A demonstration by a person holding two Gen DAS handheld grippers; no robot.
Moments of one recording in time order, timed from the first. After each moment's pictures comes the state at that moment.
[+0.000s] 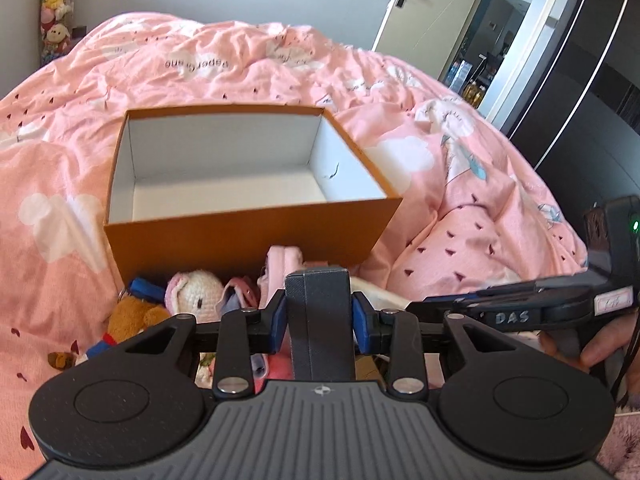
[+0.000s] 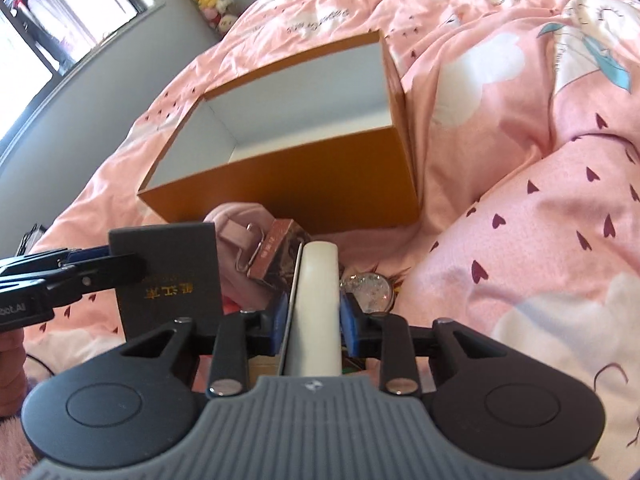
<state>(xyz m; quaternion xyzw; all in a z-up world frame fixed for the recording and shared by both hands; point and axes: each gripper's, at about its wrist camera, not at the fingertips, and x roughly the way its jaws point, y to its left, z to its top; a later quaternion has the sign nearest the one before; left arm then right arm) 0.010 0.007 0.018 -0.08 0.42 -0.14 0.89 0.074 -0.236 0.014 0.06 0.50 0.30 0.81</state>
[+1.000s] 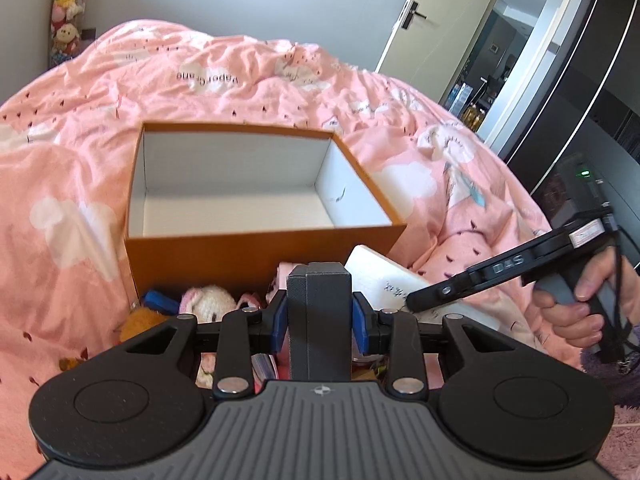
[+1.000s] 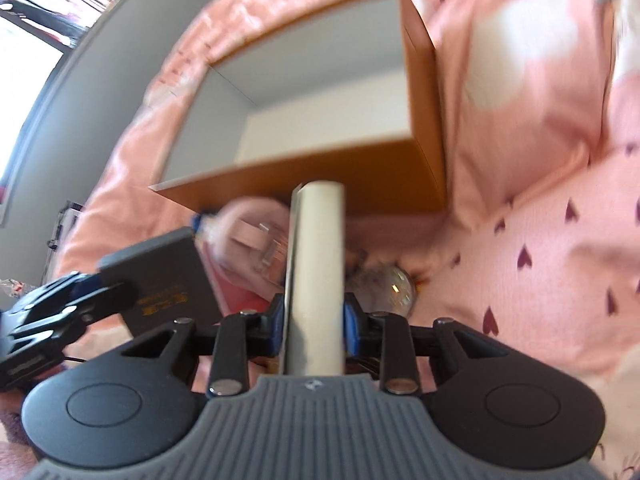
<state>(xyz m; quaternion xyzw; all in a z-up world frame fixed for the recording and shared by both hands) 0.005 0.030 0.035 -0.11 0.39 -0.14 0.90 0.125 -0.237 0.032 0.09 0.57 0.35 0.74</state>
